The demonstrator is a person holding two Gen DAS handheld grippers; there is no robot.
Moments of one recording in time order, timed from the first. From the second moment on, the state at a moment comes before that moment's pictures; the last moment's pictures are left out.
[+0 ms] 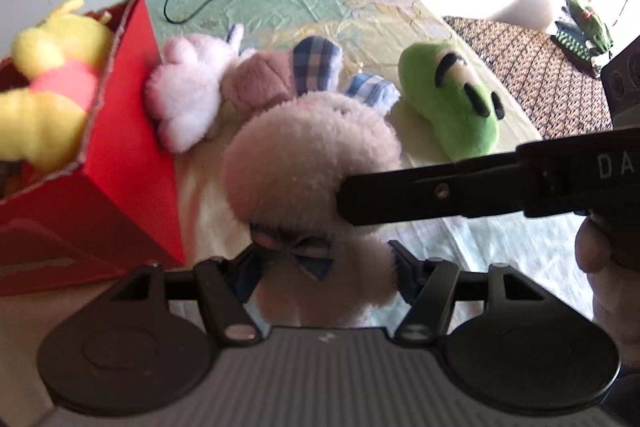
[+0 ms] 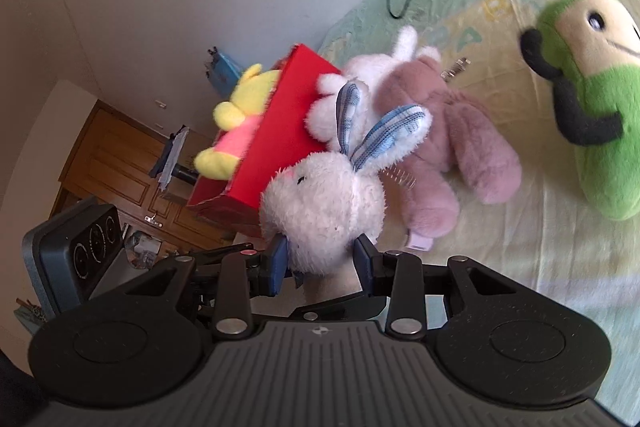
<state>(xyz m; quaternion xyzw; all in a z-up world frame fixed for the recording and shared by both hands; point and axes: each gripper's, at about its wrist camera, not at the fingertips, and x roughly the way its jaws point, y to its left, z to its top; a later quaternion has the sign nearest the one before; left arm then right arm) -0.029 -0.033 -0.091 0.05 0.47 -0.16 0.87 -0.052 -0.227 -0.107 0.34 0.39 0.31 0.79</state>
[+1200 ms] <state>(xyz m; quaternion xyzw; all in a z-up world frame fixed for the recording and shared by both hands) -0.012 0.256 0.001 -0.07 0.33 -0.13 0.93 0.029 0.014 -0.012 0.33 0.31 0.34 0.82</state>
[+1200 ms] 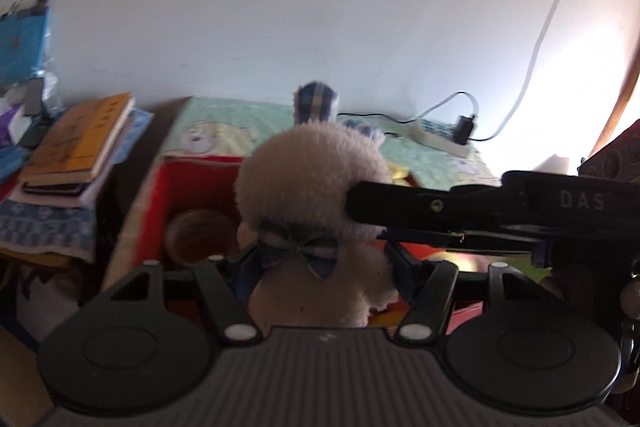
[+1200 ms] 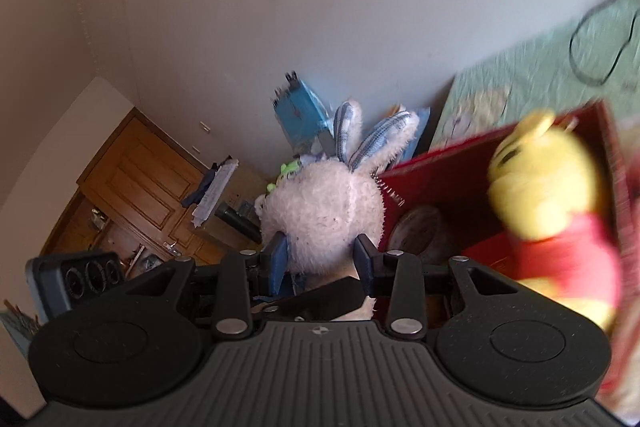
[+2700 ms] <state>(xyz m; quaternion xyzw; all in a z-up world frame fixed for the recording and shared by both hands) 0.021 0.278 -0.045 0.00 0.41 -0.03 0.91 0.043 0.072 -0.052 0.28 0.38 0.27 0.84</state>
